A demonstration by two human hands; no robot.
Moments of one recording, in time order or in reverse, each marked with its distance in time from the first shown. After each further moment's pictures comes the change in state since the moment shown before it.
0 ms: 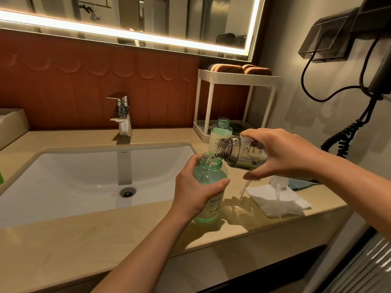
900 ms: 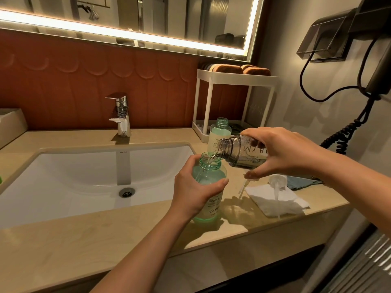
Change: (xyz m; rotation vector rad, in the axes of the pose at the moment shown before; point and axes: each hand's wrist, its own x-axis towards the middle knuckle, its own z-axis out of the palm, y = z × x) left_hand 0.000 0.000 0.000 0.000 -0.005 -0.007; right_hand -0.002 -0.002 -0.004 -0.031 0.001 0.005
